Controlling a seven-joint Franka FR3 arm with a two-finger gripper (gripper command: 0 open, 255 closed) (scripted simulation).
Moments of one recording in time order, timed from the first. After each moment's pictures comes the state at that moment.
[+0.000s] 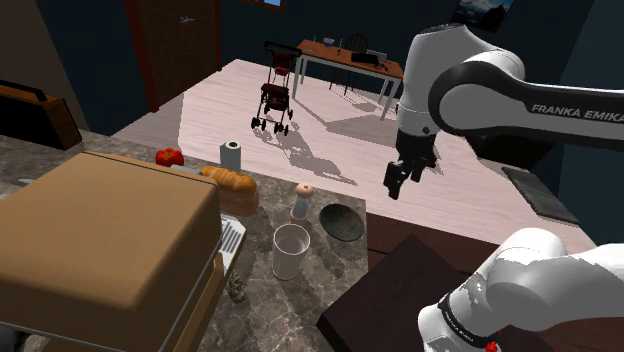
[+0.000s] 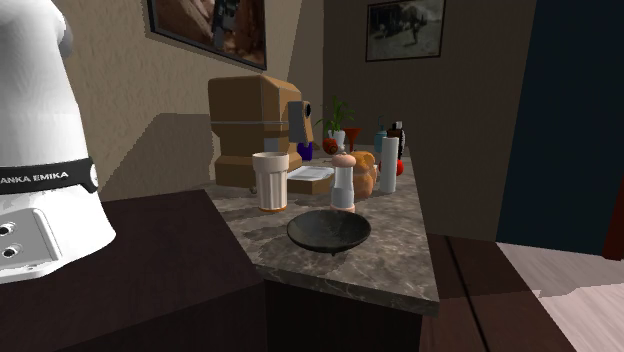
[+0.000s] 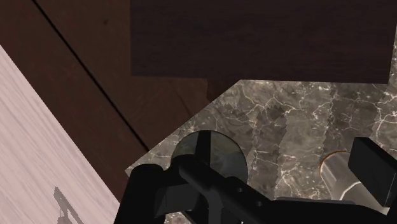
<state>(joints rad) 0.02 -0.68 0.17 -2.47 -0.01 1.57 0.16</state>
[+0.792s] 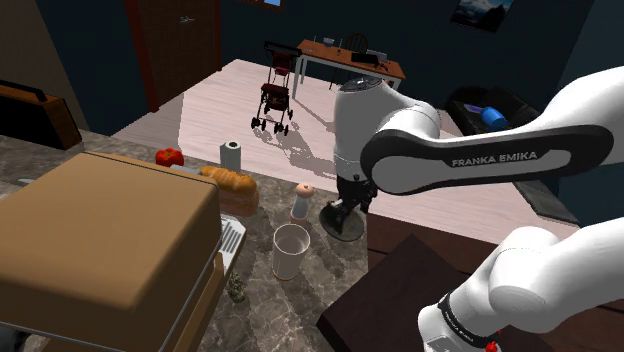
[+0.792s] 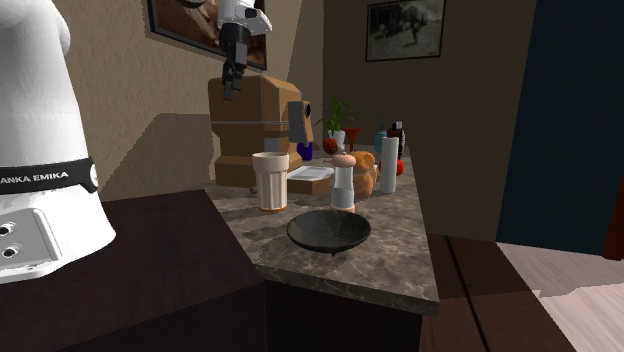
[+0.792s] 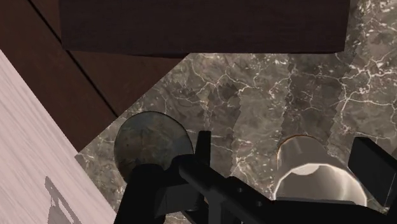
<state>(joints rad) 0.07 -0.40 0.40 -2.47 0.05 1.86 0.42</state>
